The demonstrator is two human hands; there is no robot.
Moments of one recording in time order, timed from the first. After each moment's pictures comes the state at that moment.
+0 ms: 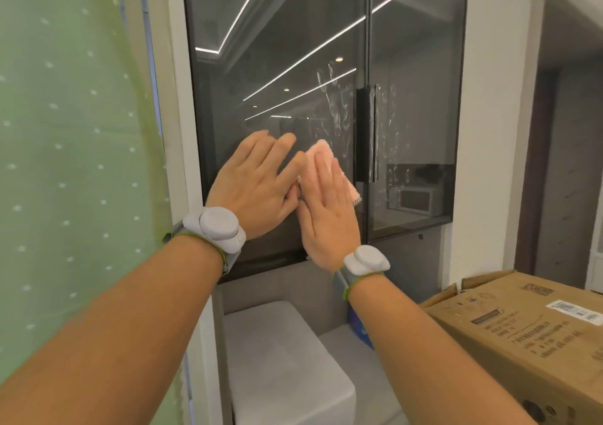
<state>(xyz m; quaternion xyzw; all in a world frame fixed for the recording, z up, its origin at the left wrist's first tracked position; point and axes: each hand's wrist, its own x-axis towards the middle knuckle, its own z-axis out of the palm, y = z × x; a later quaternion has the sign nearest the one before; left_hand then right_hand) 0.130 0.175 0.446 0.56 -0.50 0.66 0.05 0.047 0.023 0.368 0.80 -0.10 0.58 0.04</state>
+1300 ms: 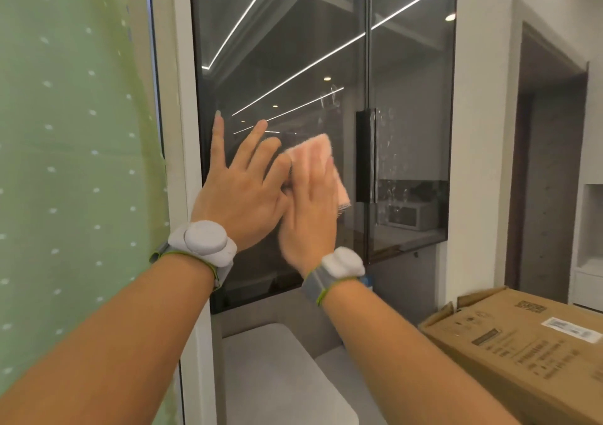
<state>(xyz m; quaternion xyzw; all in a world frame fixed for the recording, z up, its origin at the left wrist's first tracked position) 0.147 0.182 0.463 0.54 -0.50 0.67 0.14 0.074 0.069 0.414 0.76 -0.11 0.65 -0.03</state>
